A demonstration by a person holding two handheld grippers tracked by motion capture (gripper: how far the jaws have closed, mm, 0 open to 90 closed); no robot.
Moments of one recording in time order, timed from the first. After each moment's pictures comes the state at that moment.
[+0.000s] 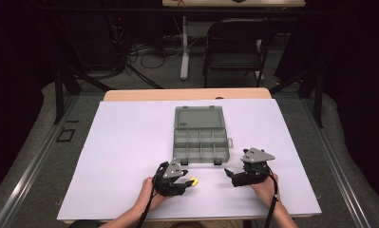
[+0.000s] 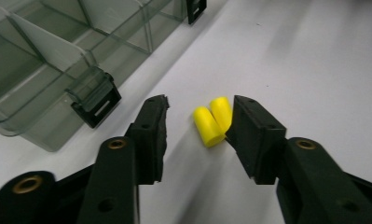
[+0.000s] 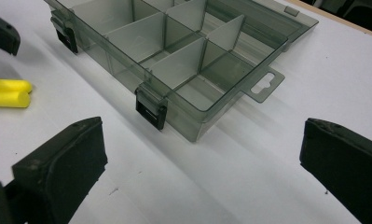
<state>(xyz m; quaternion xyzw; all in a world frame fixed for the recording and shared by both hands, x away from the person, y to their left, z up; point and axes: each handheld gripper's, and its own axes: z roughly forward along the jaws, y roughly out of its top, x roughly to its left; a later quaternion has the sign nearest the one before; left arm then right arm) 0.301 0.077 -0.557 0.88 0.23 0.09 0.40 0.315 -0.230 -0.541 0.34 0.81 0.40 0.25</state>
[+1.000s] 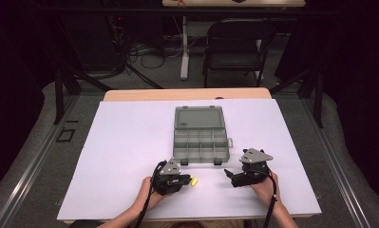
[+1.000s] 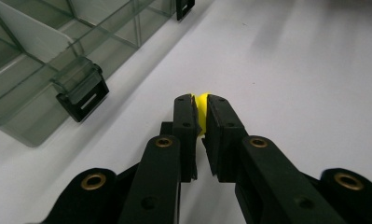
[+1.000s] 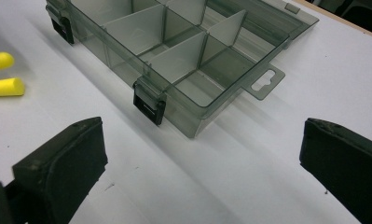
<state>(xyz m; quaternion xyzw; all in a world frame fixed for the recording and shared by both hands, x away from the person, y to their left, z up) 0.305 0.086 -0.555 0.87 0.24 0.05 0.42 0.314 -0.227 -0.542 0.33 0.82 0.39 0.26</state>
